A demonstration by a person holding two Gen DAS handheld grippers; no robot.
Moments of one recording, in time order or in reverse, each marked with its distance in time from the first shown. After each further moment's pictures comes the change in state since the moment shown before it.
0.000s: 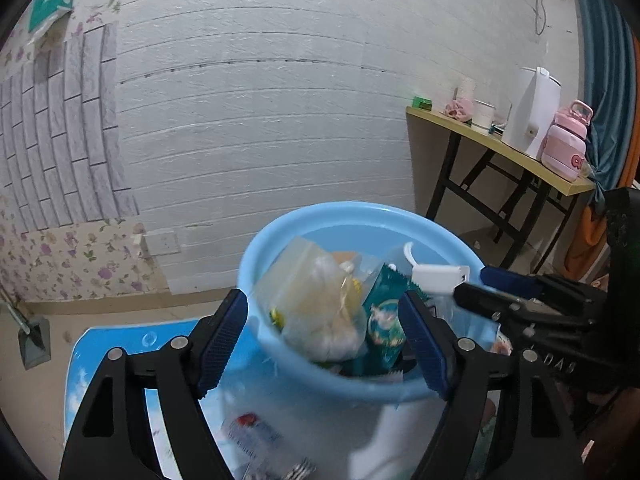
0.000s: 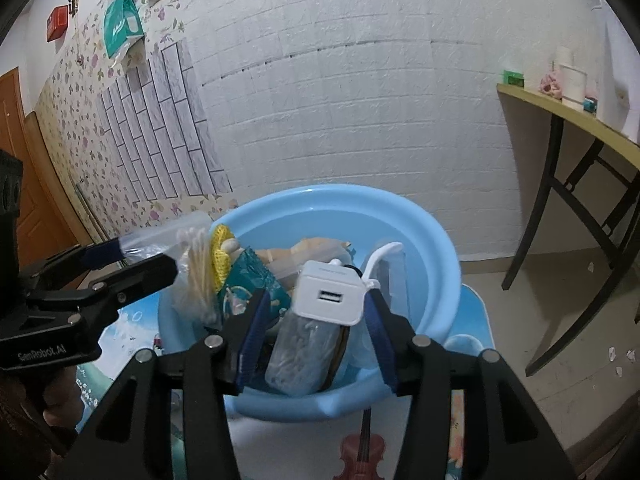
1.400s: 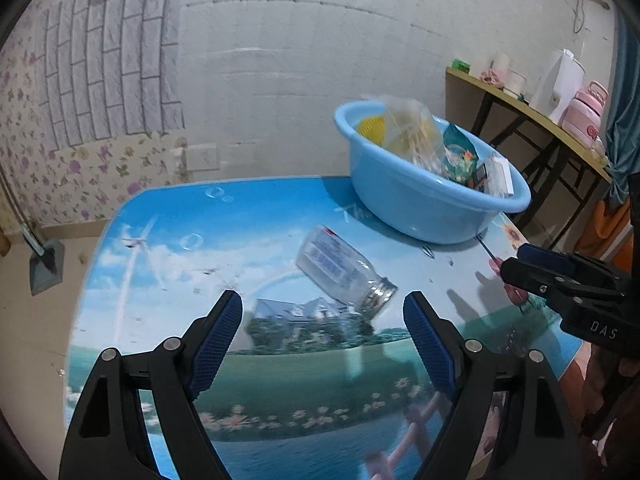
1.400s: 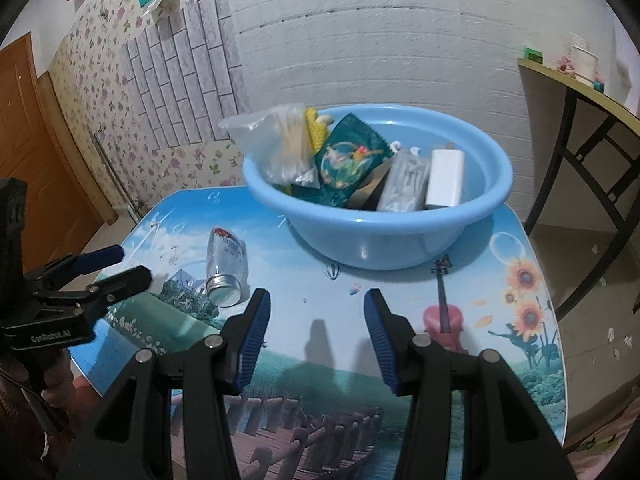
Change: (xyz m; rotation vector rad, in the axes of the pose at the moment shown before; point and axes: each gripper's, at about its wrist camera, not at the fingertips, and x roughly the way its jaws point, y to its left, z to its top) left arm -0.041 0.059 -0.117 -0.118 0.156 0.039; right arm -0.024 0.065 -0.081 -0.060 0.147 0.028
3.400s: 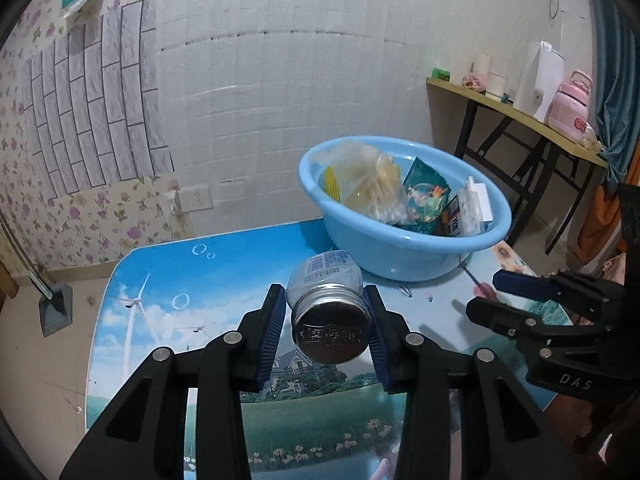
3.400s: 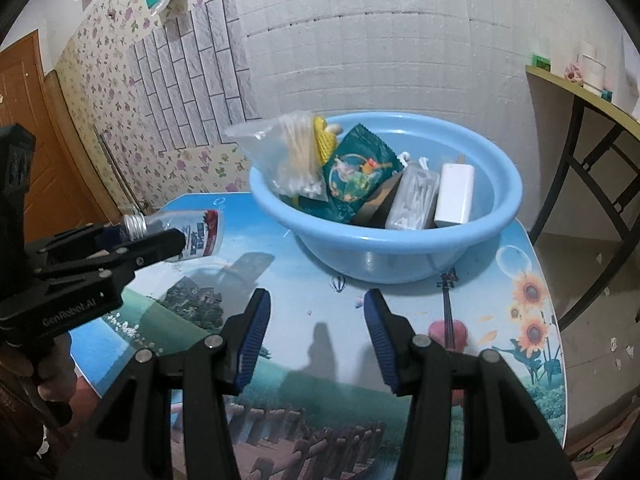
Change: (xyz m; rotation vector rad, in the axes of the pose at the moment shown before) left arm -0.028 -0.040 0.031 0.101 -0.087 0.032; right arm 0.002 0.004 0.006 -0.016 -0.027 0.022
